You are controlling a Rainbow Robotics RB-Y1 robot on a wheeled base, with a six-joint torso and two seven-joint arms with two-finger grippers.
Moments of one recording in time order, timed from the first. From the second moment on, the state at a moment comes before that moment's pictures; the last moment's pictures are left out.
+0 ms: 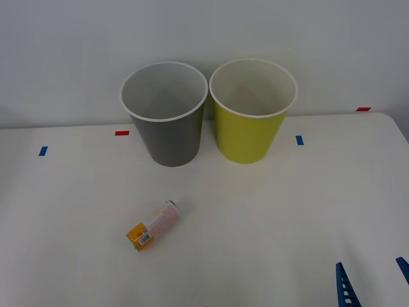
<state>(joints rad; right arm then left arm) 1.04 -0.37 0.19 -2.05 -0.07 -0.73 1.35 1.24 0.09 -0.01 -1.95 -0.35 -0.75 -1.05</state>
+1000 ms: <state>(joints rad) 1.04 -0.37 0.19 -2.05 -0.07 -0.73 1.35 1.22 0.10 0.02 -1.90 -0.31 -0.81 -1.05</state>
